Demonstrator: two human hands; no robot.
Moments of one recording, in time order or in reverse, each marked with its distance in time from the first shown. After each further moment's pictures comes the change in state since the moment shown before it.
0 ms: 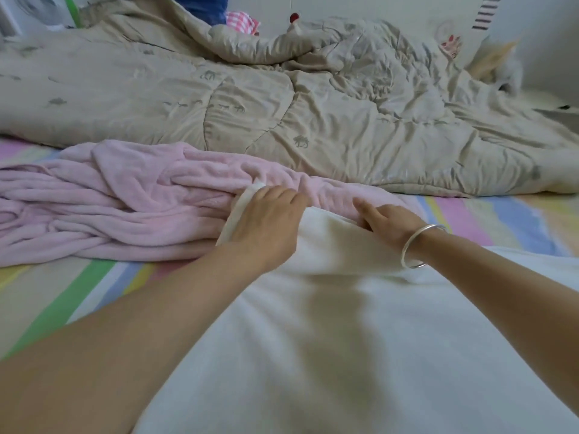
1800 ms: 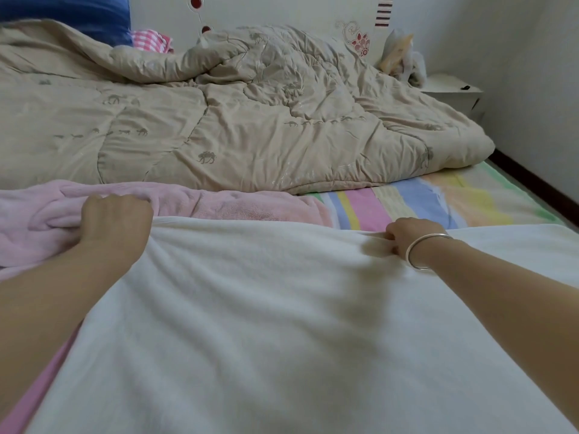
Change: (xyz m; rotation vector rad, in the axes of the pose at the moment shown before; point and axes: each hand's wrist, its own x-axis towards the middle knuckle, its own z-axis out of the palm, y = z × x) left_hand 0.051 -0.050 0.014 0.600 -0.434 -0.370; right_hand -0.015 0.205 -0.030 -0.602 -0.013 0.256
